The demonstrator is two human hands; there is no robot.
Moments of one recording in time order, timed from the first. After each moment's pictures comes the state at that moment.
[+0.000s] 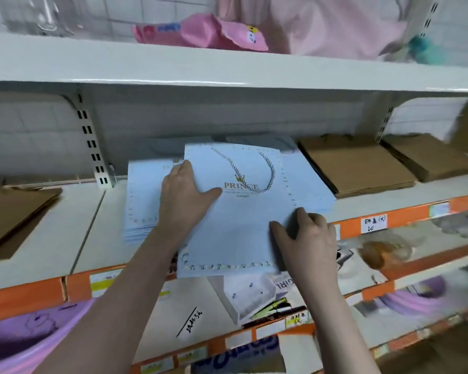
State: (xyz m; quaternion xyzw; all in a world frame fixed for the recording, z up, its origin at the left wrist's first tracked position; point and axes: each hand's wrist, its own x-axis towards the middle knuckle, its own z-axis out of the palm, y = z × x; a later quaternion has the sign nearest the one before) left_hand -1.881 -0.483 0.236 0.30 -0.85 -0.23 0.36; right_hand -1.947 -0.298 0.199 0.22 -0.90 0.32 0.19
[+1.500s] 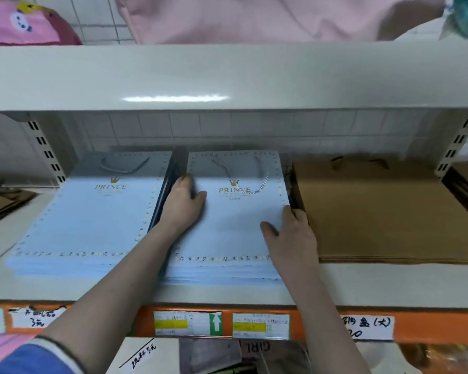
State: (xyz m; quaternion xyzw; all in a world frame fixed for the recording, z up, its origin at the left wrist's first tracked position) left_hand -2.083 -0.482 0.213 0.42 -0.83 -0.21 0.30; right_hand -2.199 -0.315 0.191 0.40 -0.85 0.34 0.00
